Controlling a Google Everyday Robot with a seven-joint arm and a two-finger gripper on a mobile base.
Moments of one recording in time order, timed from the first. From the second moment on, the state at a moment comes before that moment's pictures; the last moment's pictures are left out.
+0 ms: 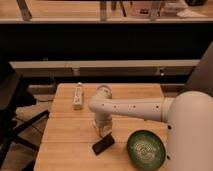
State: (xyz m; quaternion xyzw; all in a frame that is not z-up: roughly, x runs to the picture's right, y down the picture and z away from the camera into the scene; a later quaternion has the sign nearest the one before) arm -0.005 0.227 0.833 -0.21 -0.31 -0.80 0.46
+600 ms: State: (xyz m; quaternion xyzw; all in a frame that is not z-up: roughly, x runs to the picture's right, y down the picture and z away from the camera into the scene) arm 0.025 0.207 0.836 -0.22 -0.31 -0.80 0.47
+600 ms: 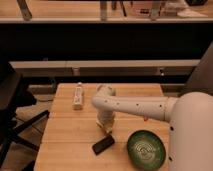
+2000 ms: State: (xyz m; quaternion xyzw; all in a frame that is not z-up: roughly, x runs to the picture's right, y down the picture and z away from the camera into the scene) arm 0.060 0.196 0.827 -0.23 -0.31 -0.80 0.46
